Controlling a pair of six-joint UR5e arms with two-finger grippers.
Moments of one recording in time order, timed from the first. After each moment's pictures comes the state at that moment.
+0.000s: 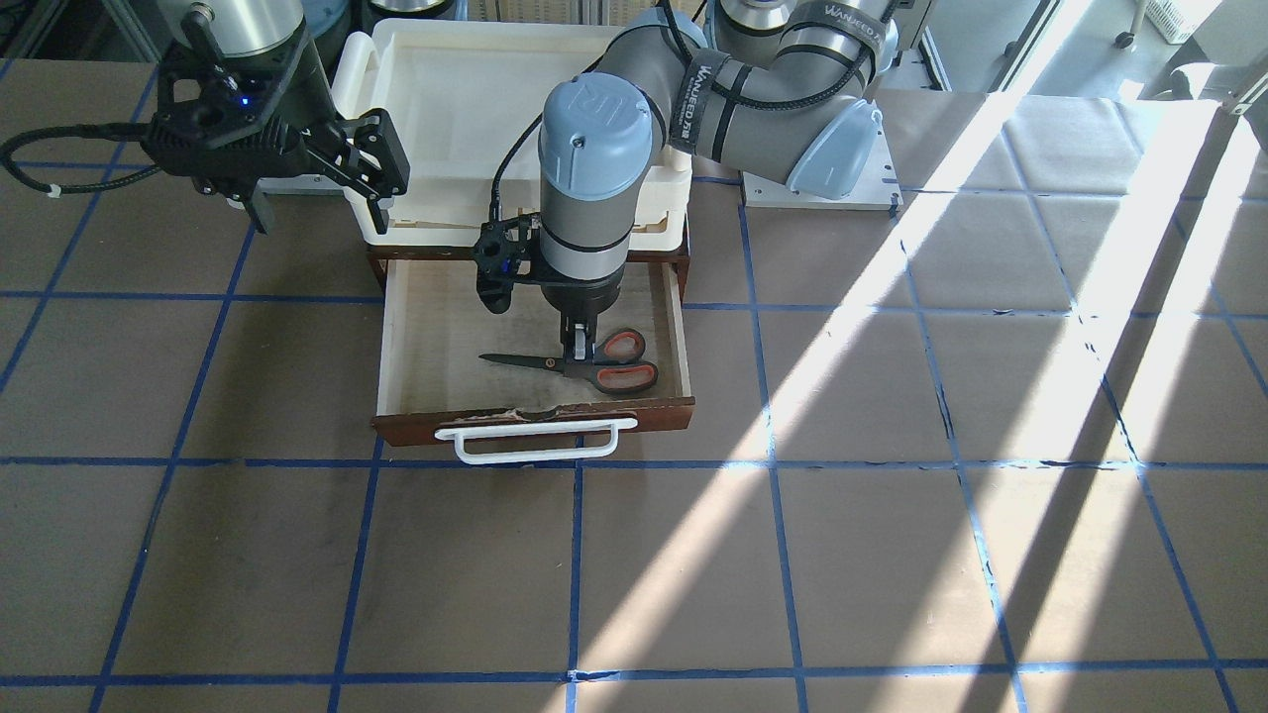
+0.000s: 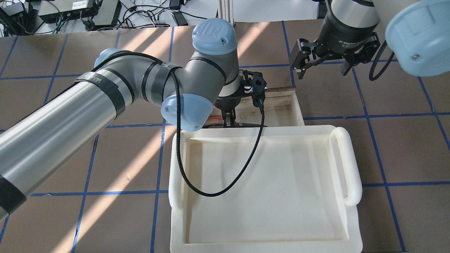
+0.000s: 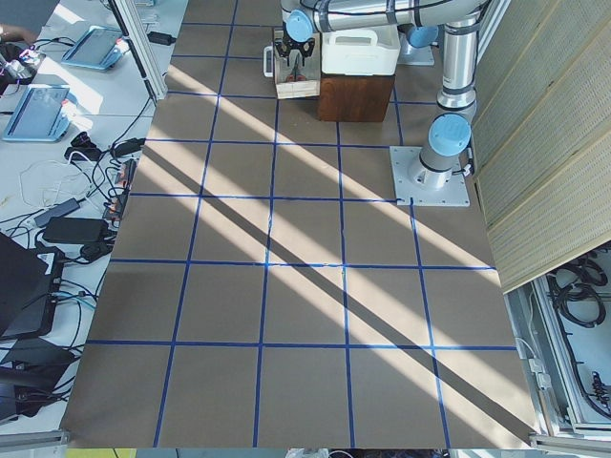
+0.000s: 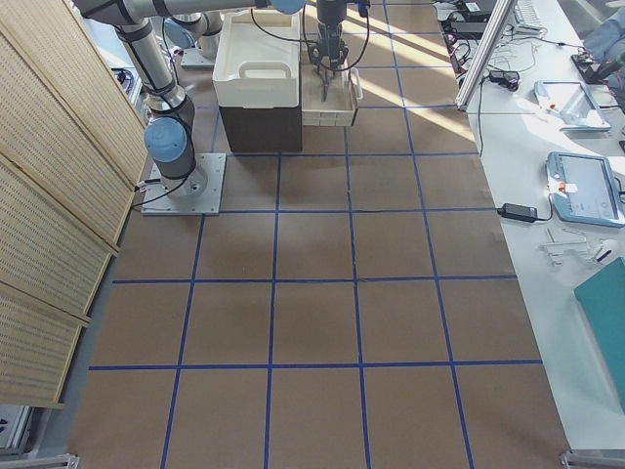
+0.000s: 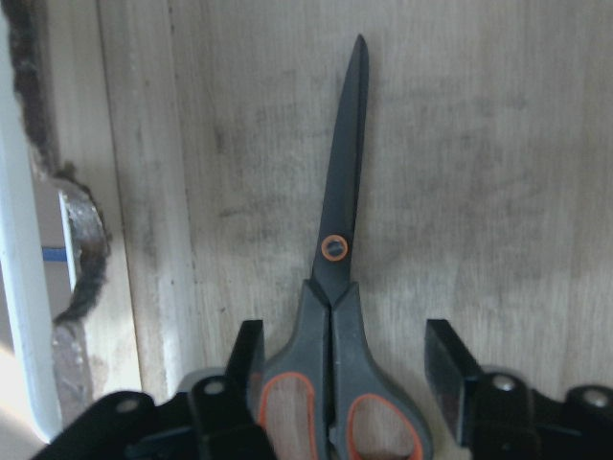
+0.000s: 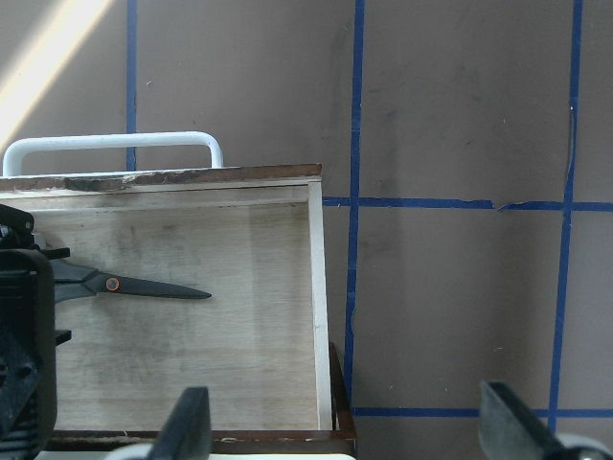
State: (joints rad) left arm -1.99 -1.88 -1.64 -1.20 1.50 1.11; right arm 1.65 -1.61 1.55 -1.60 -1.59 0.05
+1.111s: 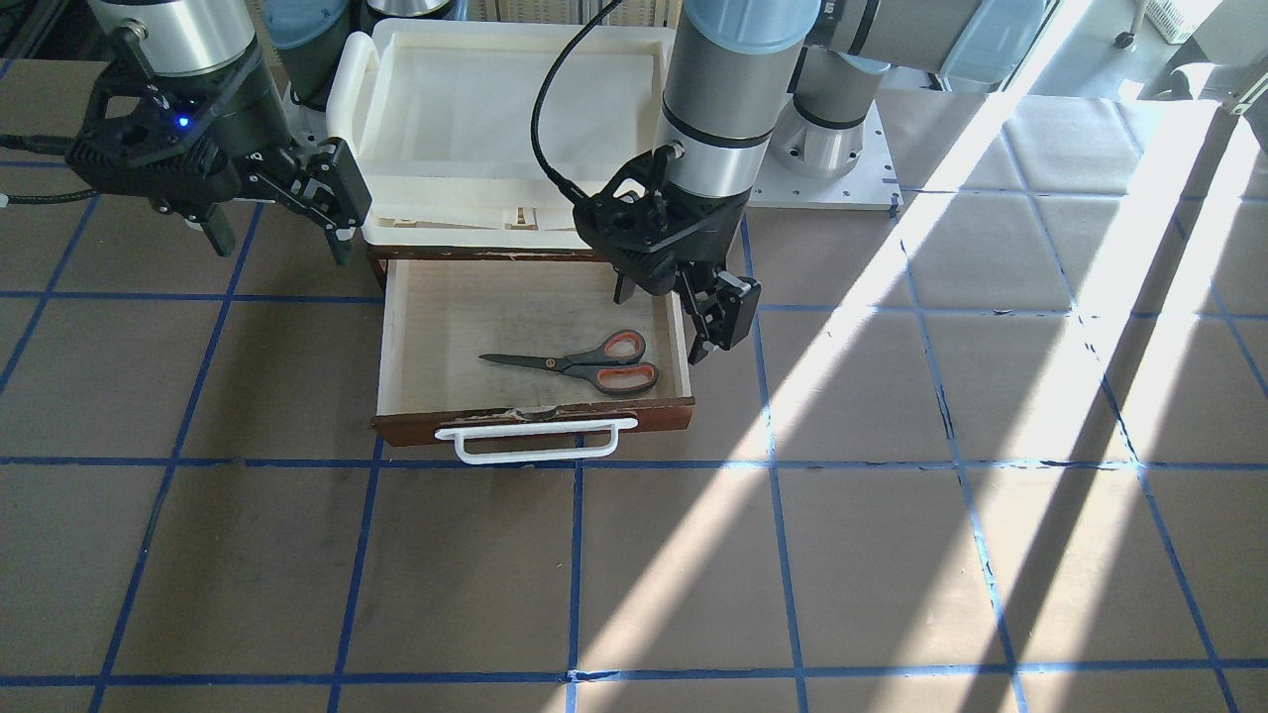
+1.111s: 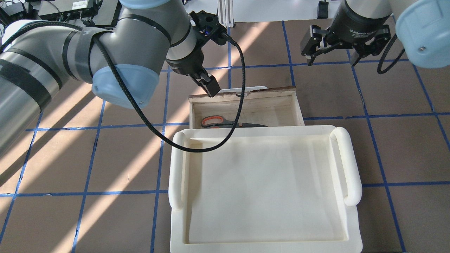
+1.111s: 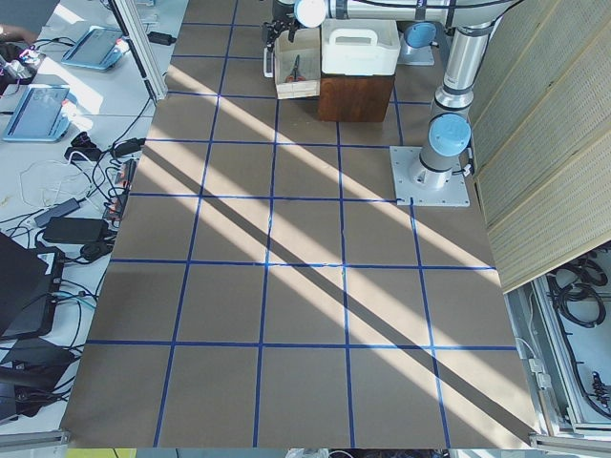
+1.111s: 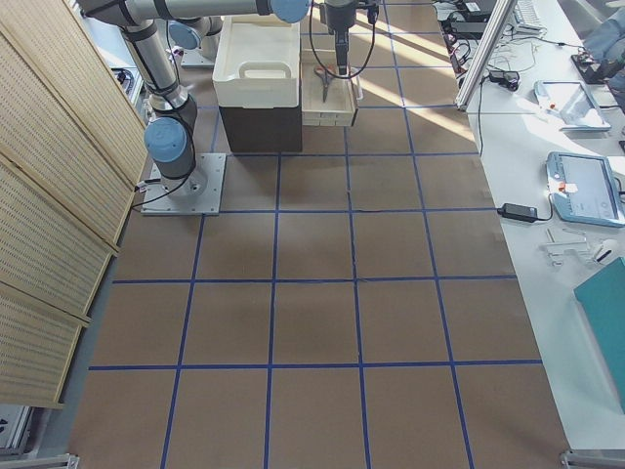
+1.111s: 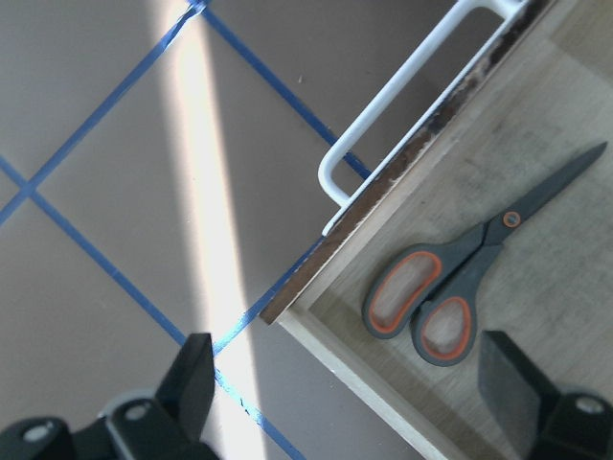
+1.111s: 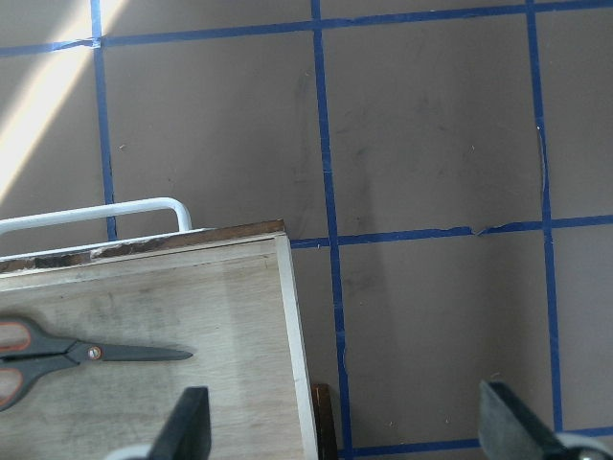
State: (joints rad) left arm -1.81 -1.70 -1.60 -1.24 1.51 0.48; right arm 1.60 -1.59 1.55 -1.67 -1.58 0.09
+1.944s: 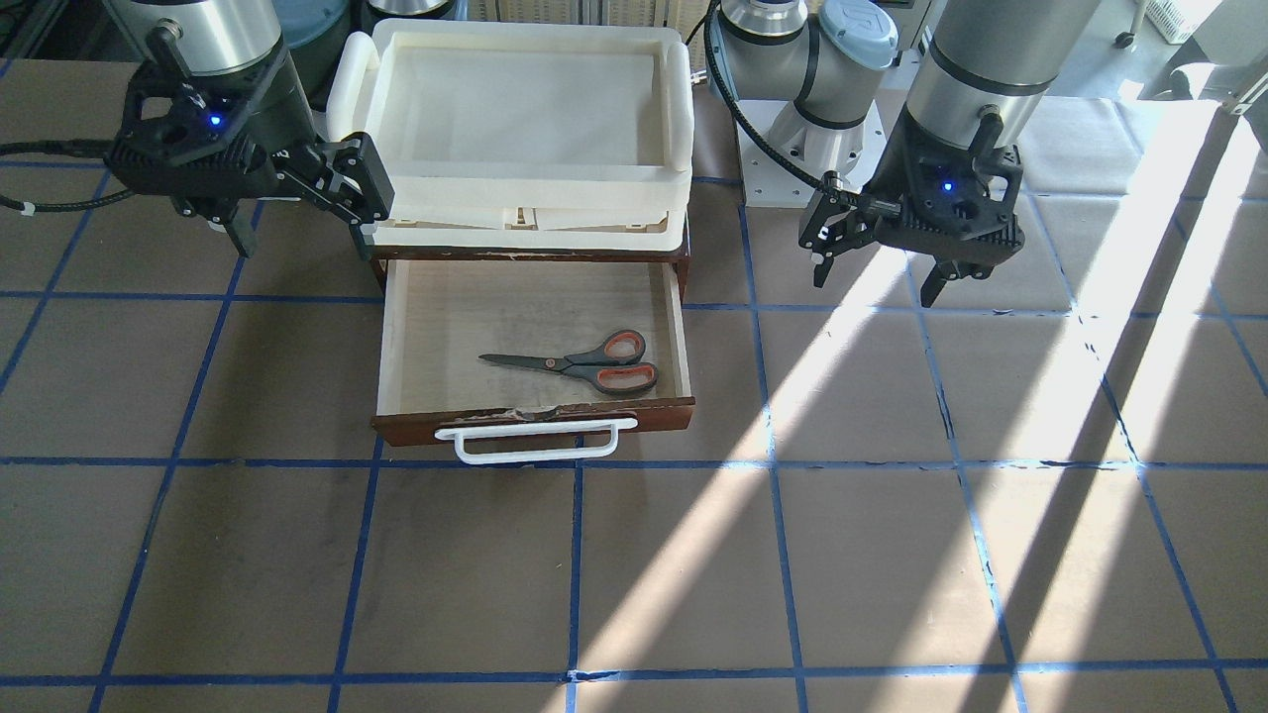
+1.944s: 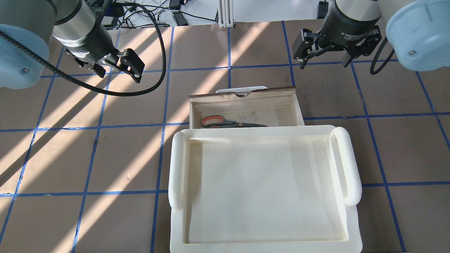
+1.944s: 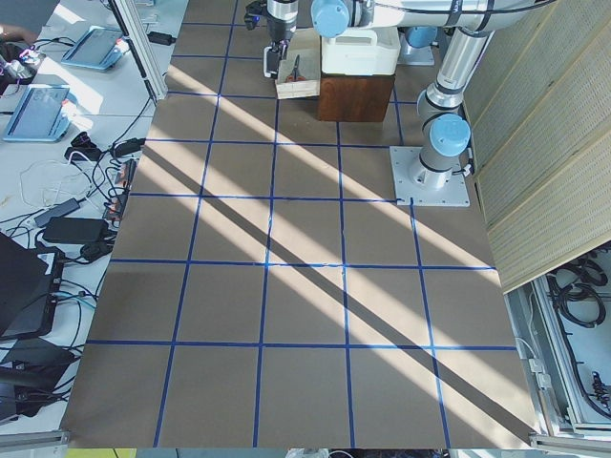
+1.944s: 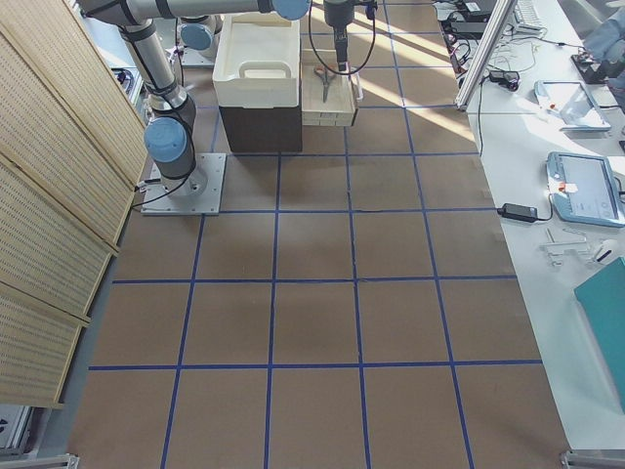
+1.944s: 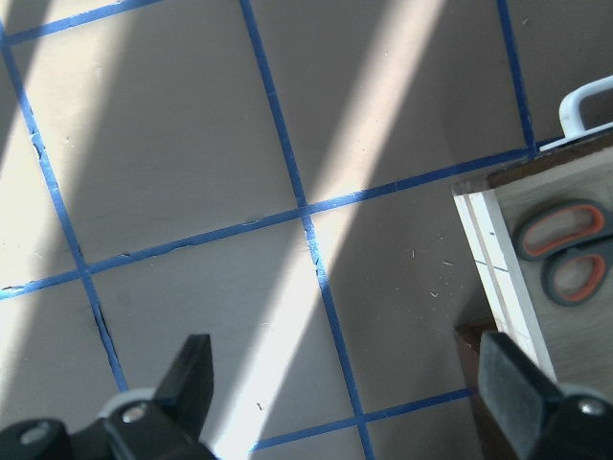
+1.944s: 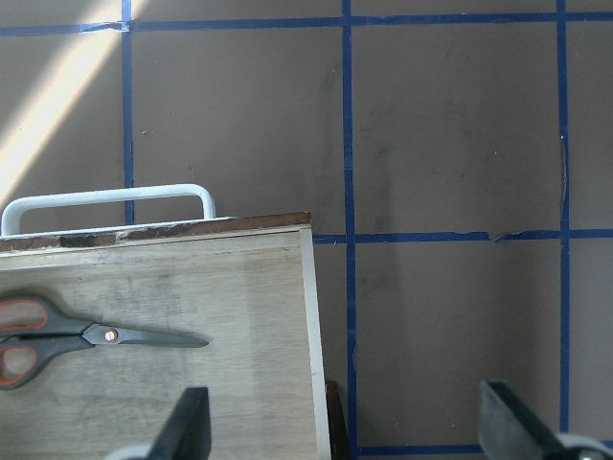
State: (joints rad) left arm -1.54 -1.56 -1.60 -1.46 1.56 0.22; right arm 1.63 -1.59 1.55 -1.67 -1.57 0.06
